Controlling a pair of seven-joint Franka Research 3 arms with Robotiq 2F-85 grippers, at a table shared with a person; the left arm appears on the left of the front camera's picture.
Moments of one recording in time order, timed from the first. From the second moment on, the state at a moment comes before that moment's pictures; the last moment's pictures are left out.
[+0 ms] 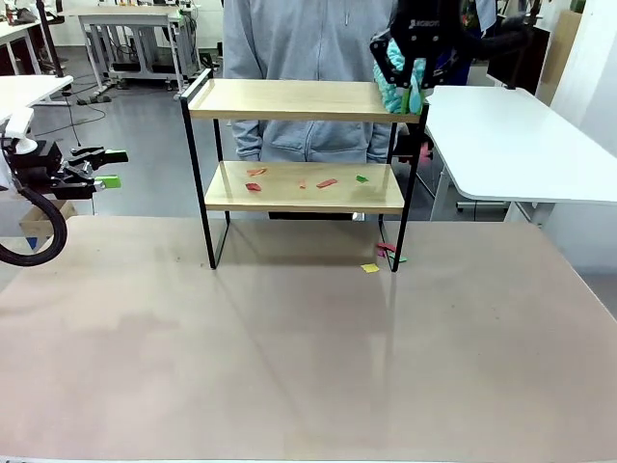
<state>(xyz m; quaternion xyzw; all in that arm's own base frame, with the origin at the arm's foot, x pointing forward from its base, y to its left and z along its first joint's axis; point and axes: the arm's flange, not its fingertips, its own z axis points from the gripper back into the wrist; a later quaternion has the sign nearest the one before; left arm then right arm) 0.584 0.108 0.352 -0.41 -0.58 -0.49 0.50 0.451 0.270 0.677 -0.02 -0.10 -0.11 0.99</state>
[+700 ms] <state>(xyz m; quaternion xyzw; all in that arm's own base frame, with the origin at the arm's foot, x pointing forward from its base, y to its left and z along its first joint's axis) 0.584 0.108 0.352 -0.41 -0.58 -0.49 0.50 0.444 0.274 0.687 0.01 -0.12 -0.10 0.99</state>
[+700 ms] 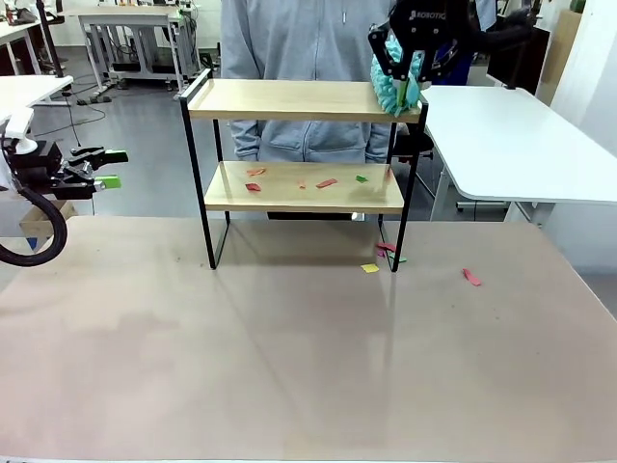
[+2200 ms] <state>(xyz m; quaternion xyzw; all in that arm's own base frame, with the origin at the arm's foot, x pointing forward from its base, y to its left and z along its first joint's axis) 0.584 0.108 0.352 -0.41 -0.58 -0.49 0.50 0.357 0.206 0.744 0.21 -0.07 0.38 0.90</state>
